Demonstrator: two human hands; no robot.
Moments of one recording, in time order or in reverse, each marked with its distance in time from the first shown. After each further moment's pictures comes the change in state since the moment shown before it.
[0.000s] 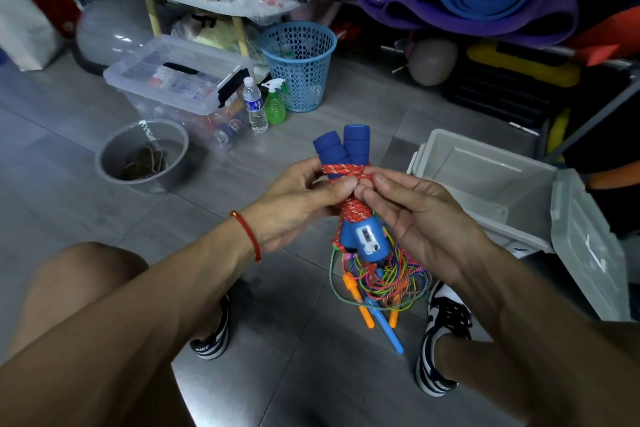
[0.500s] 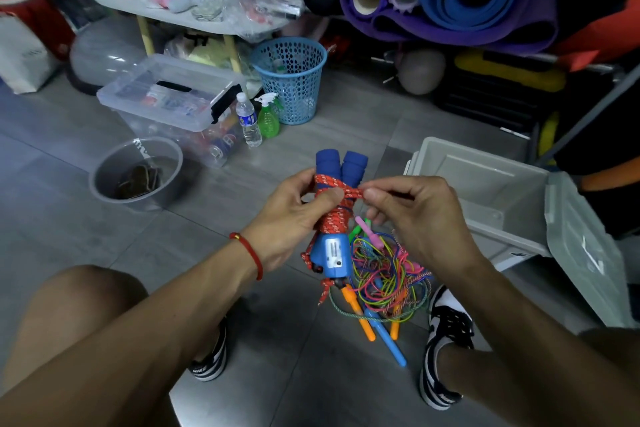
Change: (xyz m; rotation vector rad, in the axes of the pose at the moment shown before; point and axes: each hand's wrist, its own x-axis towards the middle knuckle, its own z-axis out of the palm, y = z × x) left_hand 0.007 -0.007 0.007 0.117 0.178 0.032; right_hand 0.014 0.002 -0.019 -0.943 0.155 -0.470
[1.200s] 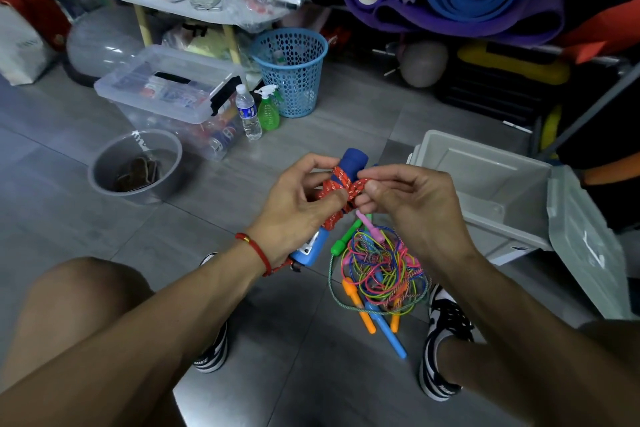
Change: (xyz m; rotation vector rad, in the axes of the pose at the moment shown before) left_hand -0.007 0.001 0.002 0.141 0.051 0.092; right_hand 0.001 0.002 0.012 0.293 0.007 0.051
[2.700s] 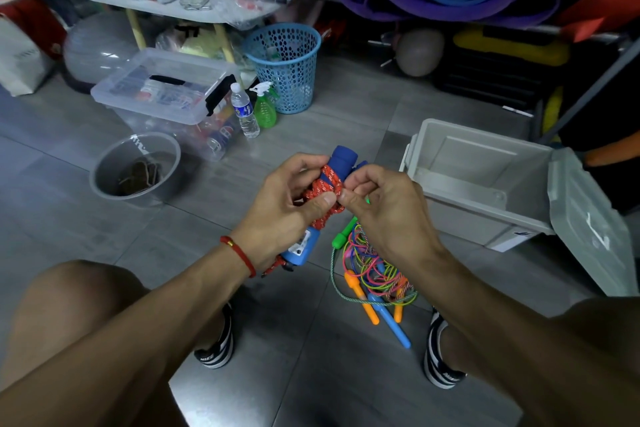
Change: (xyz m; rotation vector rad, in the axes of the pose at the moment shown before) left_hand -0.010 0.002 -0.004 0.092 -0.048 0.048; right_hand -0.007 0.012 0.014 -0.546 0.066 -0.078
